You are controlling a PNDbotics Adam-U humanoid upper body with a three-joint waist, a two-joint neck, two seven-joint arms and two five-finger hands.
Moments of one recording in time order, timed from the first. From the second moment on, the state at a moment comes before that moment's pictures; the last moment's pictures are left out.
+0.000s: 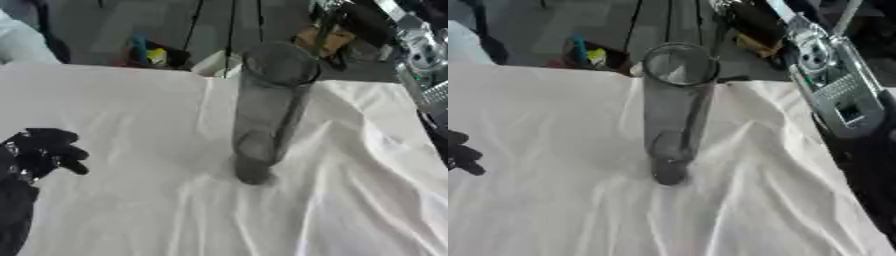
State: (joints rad) left arm -0.34 0.14 -0.09 -1.98 0.01 -0.22 -0.15; right arm -0.95 -0.67 0.13 -1.61 0.33 0.19 0.12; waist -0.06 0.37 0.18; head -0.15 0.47
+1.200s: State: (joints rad) left arm -0.34 0.13 -0.09 -1.98 0.01 -0.22 -0.16; right arm -0.93 -0.66 0.16 -1.63 0.26 0.24 0.00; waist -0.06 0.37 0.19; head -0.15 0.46
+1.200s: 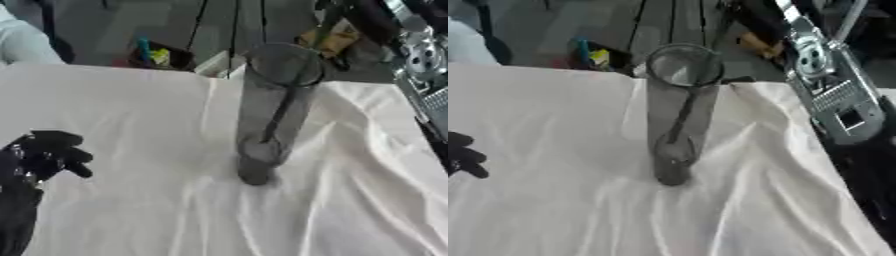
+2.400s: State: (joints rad) left arm -0.34 0.13 -0.09 -1.98 0.01 -0.21 -0.17; right arm -0.91 -0.69 0.16 -1.65 0.45 0.03 0.31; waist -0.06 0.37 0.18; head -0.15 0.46
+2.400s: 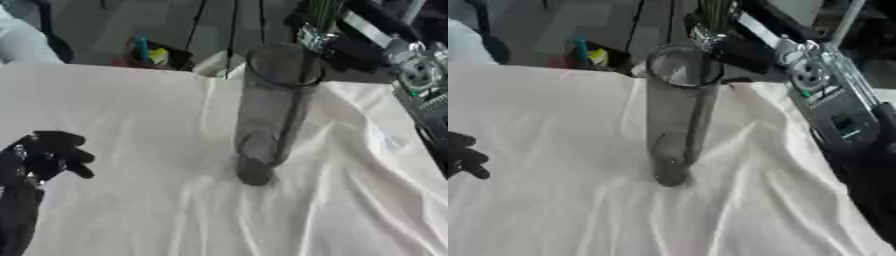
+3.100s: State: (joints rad) left arm -0.34 0.13 -0.09 -1.98 0.00 -0.21 -0.18; right arm -0.89 -0.71 0.14 -1.66 0.45 -0.03 0.43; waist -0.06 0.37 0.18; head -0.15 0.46
